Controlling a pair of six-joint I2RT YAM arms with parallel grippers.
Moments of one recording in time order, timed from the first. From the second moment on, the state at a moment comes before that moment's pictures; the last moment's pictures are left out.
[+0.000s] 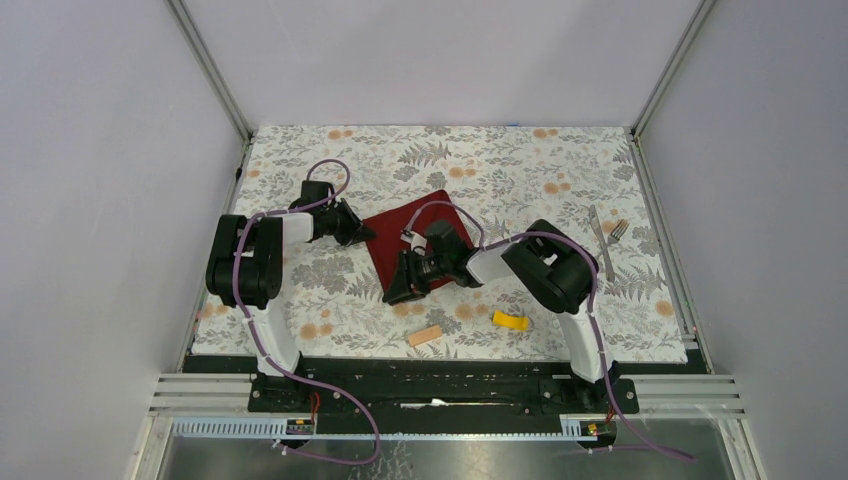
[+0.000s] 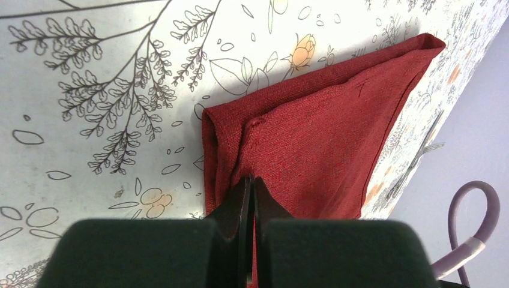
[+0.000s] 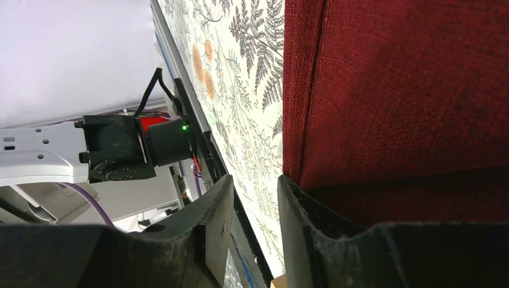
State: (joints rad) left arm -0.07 1.89 0.99 -0.03 0.49 -0.78; right arm 0.80 2.13 1.05 0.43 -0.79 0.94
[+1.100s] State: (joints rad) left arm 0.19 1.45 1.06 -0.38 0.38 -0.52; right arm 1.22 2.40 2.11 -1.10 0.43 0.56
